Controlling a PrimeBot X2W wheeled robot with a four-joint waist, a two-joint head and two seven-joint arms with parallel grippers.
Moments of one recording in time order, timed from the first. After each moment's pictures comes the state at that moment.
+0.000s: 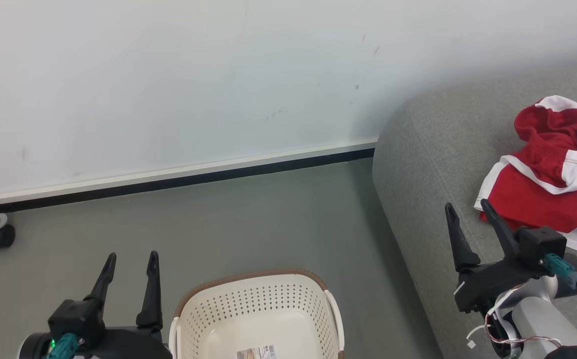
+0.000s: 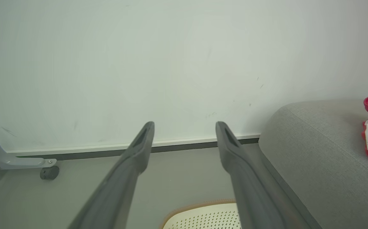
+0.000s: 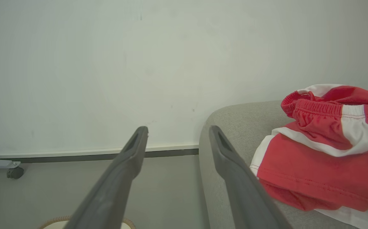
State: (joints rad) left arm -0.03 0.20 -0.19 0.06 -0.38 0.12 -0.12; right arm -0.39 -0.26 0.37 0.51 0.43 0.00 -0.26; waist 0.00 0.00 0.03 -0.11
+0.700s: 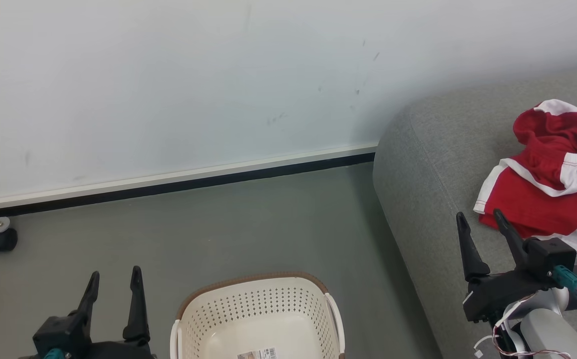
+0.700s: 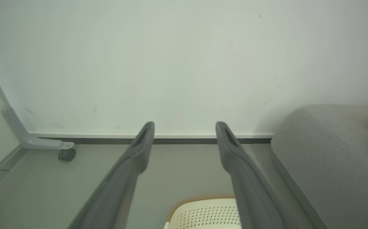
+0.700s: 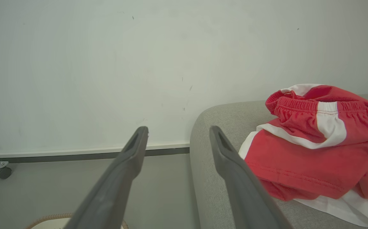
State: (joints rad) left arm 0.03 0.15 -0.10 0.06 -0.36 0.12 -0.11; right arm -0.33 -0.28 0.36 0.45 0.43 -0.05 -0.25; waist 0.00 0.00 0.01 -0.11
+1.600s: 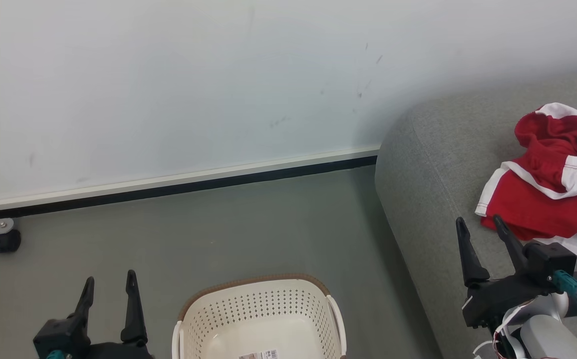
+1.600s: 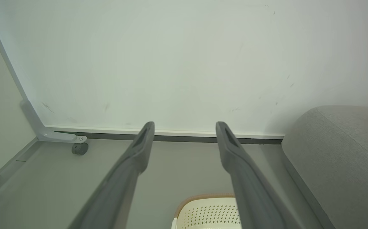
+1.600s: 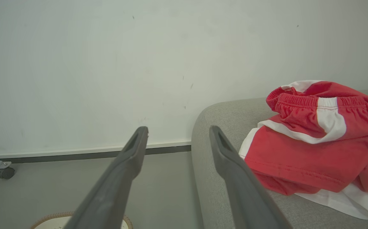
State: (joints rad) left arm 0.04 0.10 -0.05 0.09 -0.30 0.12 -0.10; right arm -0.30 -0.28 0.35 0.40 0.43 -0.07 -0.22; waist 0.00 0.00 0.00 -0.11
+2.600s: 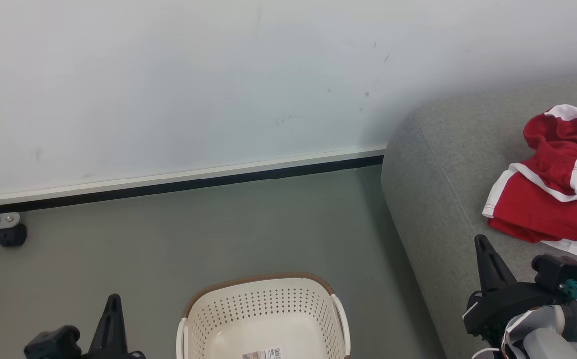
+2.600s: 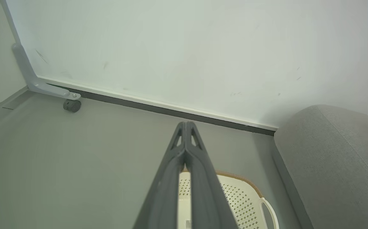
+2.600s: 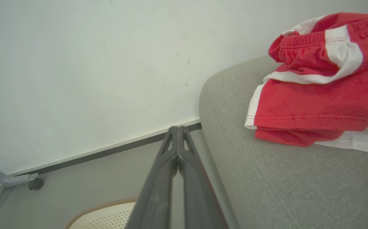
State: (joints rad) left arm 0.05 0.08 -0.02 0.15 -0.44 0.10 -0.06; right arm -0.25 -0.23 0.29 0.41 0.57 -0.05 -0.16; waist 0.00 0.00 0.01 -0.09
